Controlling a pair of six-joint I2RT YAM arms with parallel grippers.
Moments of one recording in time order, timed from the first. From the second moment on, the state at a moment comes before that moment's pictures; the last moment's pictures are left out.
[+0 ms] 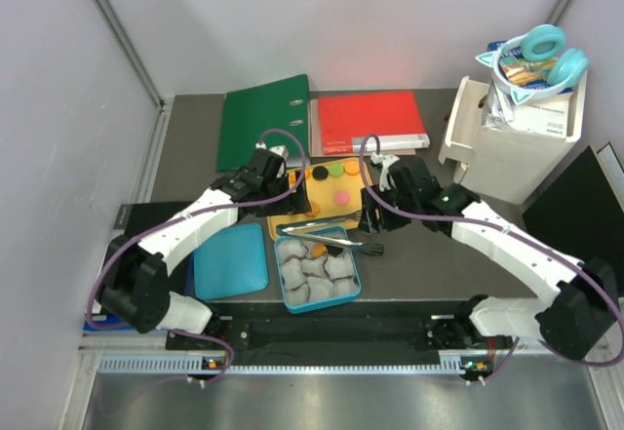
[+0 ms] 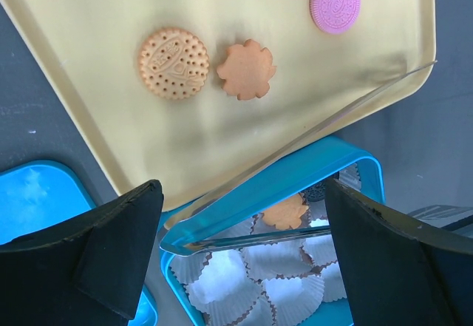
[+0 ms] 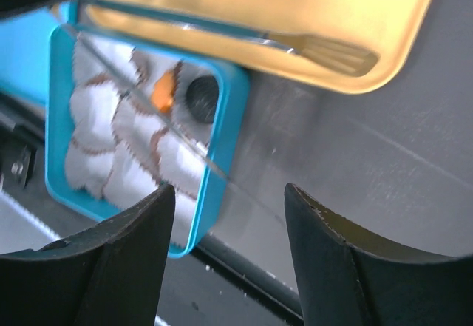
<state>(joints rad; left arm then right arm) -0.54 1.41 1.00 -0.49 0.06 -0.56 0.66 1.23 0.98 -0.61 -0.14 0.36</state>
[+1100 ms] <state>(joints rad) -0.54 1.42 1.00 -0.49 0.06 -0.56 0.72 1.37 0.90 -0.56 -0.22 0.25</state>
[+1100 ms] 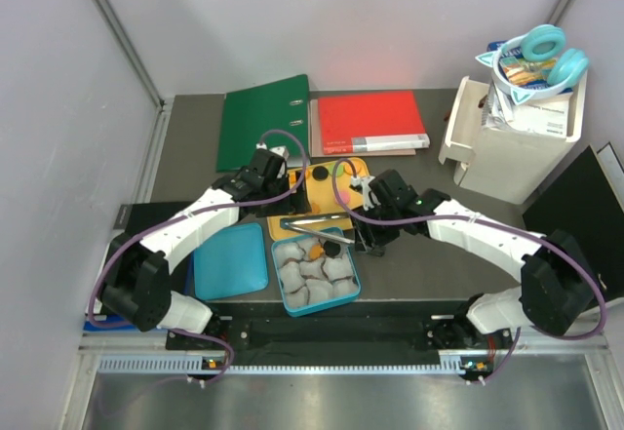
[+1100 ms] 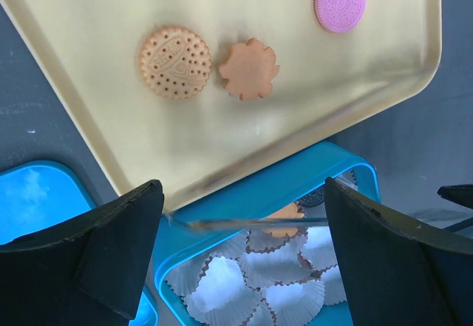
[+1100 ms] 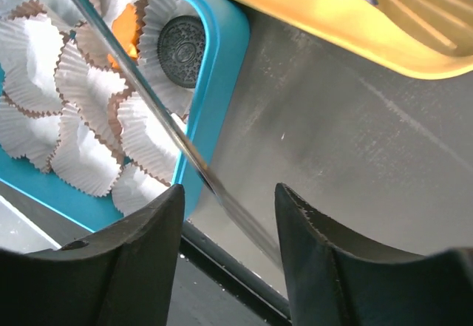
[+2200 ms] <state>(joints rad) -0.54 1.43 1.08 -0.49 -0.01 -0.58 0.73 1.40 1.14 -0.60 -0.09 0.24</state>
